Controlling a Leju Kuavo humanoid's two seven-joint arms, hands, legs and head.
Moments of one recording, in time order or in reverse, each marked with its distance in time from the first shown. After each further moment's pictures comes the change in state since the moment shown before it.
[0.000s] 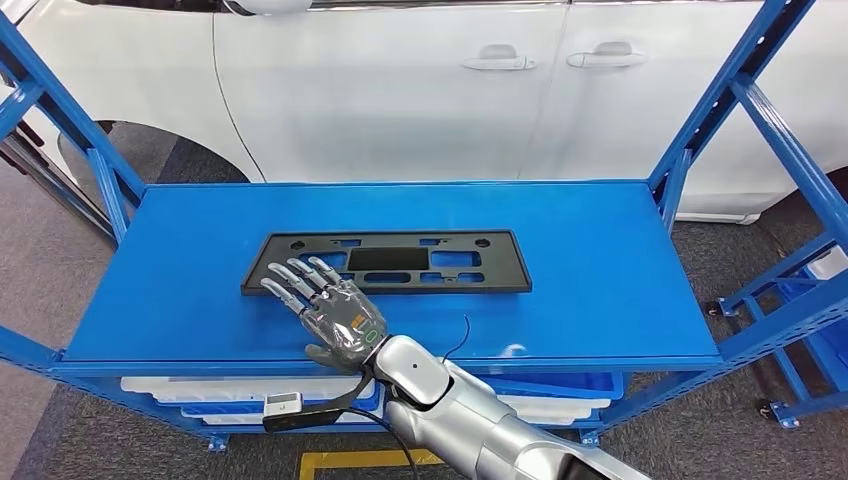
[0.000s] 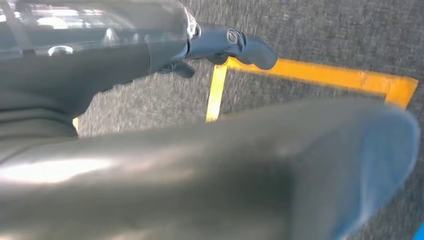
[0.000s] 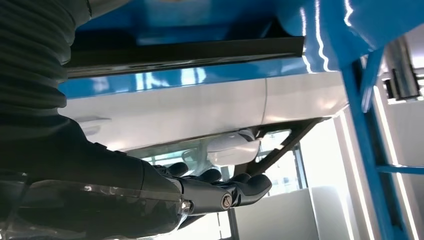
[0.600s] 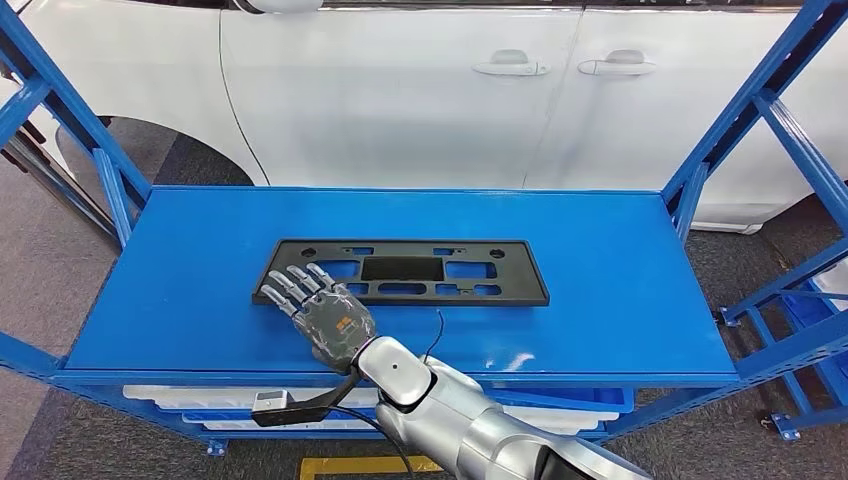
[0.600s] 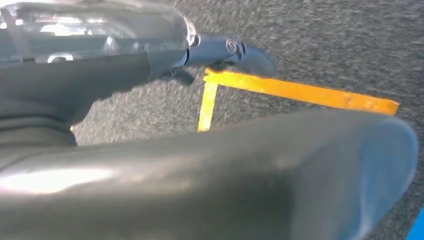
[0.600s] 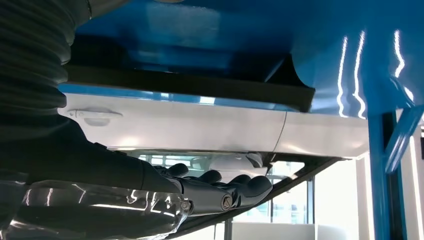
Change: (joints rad) left arm 0.000 0.008 0.000 0.000 -0.019 -0.006 0.000; right arm -0.058 0.072 0.079 0.187 0.054 0.051 0.150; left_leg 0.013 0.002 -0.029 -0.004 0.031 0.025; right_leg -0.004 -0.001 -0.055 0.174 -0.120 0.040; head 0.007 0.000
